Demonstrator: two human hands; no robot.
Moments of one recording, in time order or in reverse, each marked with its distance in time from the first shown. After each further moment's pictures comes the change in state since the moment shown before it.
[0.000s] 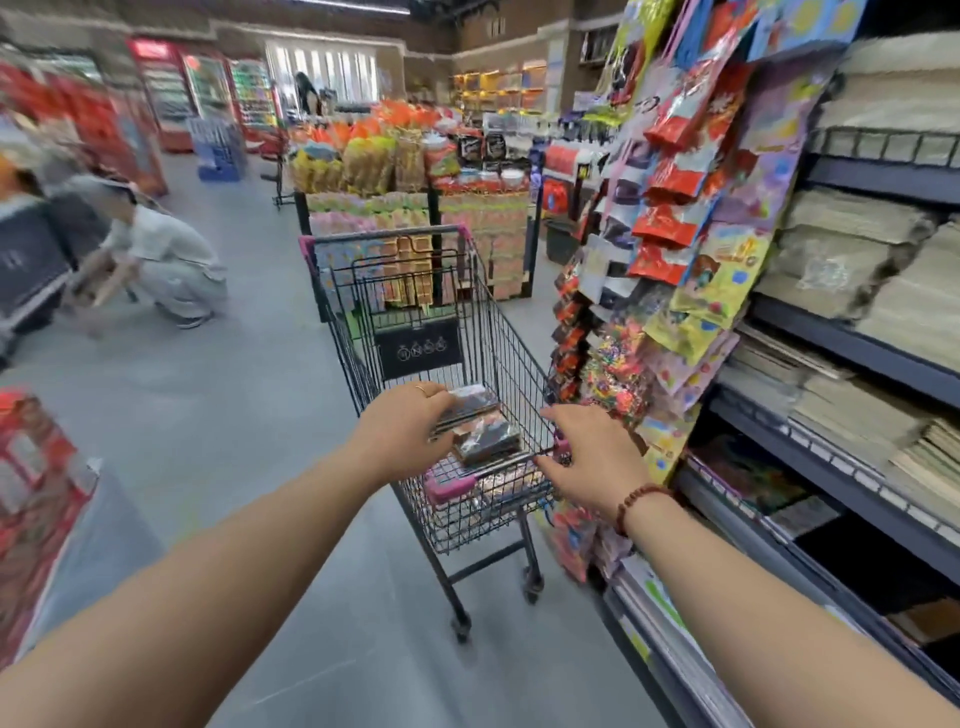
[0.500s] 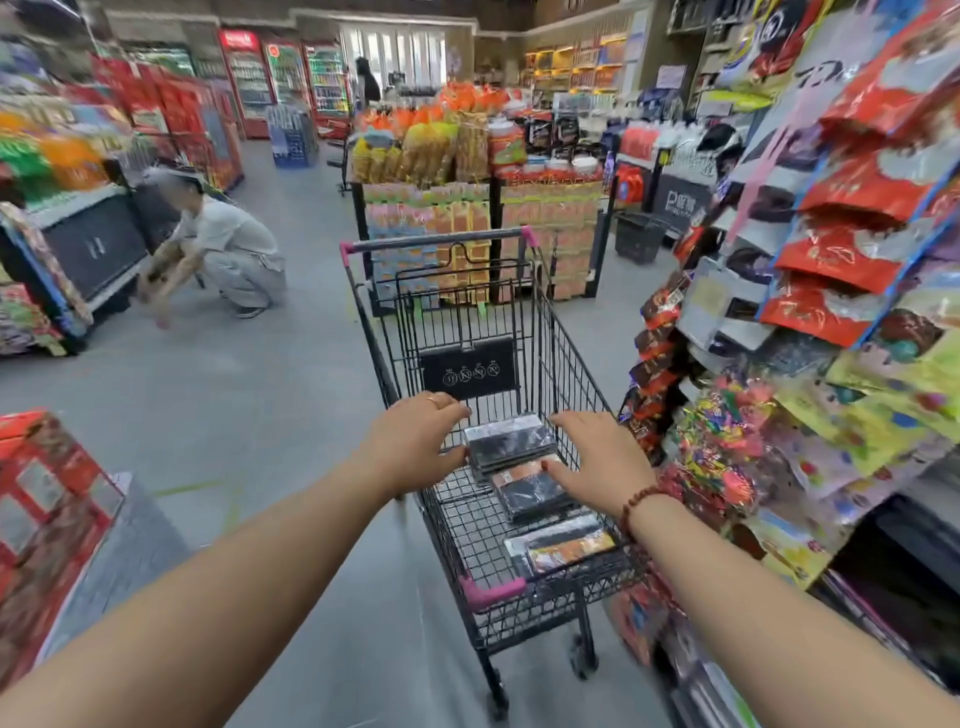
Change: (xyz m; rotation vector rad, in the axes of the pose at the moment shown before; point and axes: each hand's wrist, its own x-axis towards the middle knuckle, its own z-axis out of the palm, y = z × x) left_hand 0.137 -0.123 0.048 0.026 -0.058 -0.118; right_hand 0.220 0.019 0.072 0.037 -0.104 -0.079
